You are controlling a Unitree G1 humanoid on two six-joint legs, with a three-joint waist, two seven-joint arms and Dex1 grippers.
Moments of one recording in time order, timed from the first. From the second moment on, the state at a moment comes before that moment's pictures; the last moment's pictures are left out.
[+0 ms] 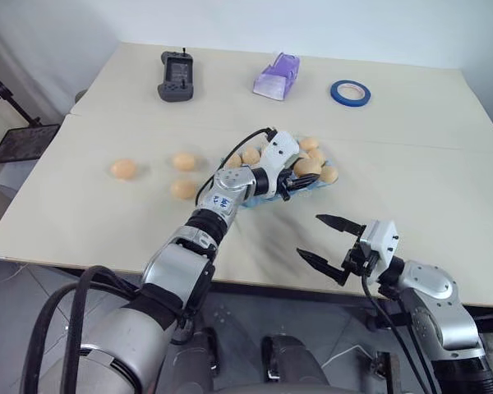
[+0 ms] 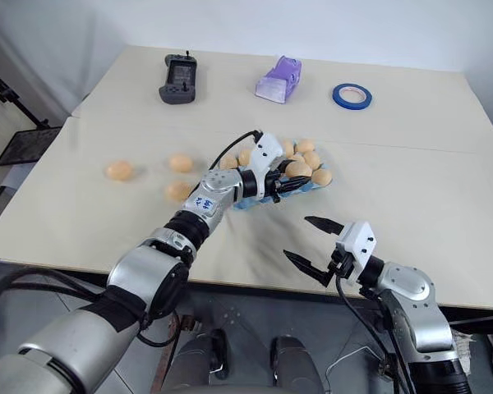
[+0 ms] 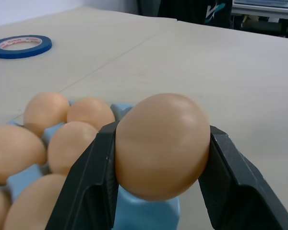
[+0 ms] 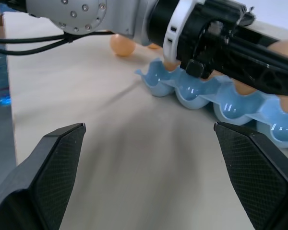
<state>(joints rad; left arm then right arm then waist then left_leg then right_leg) -1.21 -0.04 -0.11 1.24 -0.03 -0.18 -0.63 0.00 -0.52 -0.05 -0.24 0.40 0.02 0.87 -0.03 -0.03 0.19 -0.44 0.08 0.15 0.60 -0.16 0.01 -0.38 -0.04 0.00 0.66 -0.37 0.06</state>
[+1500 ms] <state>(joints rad) -1.20 0.04 -0.07 1.27 0.09 -0.25 -0.71 -0.05 -0.50 -0.05 -0.25 0.40 0.03 0.86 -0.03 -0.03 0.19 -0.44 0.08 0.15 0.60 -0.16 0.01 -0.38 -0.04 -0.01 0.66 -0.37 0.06</state>
